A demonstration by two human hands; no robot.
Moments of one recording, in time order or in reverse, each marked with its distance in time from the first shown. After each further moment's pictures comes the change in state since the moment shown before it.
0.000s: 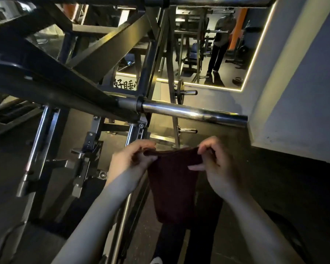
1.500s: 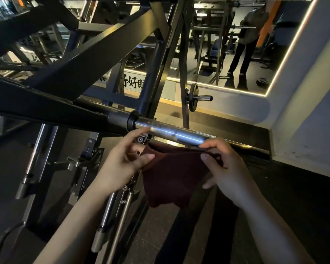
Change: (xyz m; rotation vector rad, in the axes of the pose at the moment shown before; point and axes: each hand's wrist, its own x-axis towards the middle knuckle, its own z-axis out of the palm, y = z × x) left_hand 0.132 -0.011 0.029 -0.057 -0.064 0.124; right_hand 0.135 0.047 -0.057 -0.148 -0.180 0.170
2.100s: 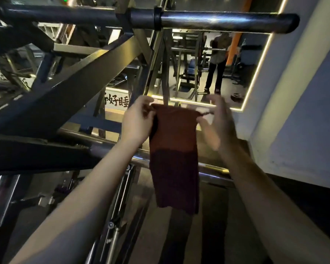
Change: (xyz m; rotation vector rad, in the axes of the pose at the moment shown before) left_hand 0.187 0.007 0.006 0.338 0.248 0.109; right_hand 0.155 -0.025 -0.018 -0.360 0.503 -0.258
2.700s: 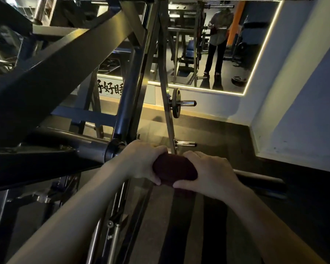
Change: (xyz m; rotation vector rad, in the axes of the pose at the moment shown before) left_hand -0.022 -0.058 0.036 0.784 -0.878 0.409; right_hand -0.062 0.042 0.031 -0.501 -0.710 -0.079
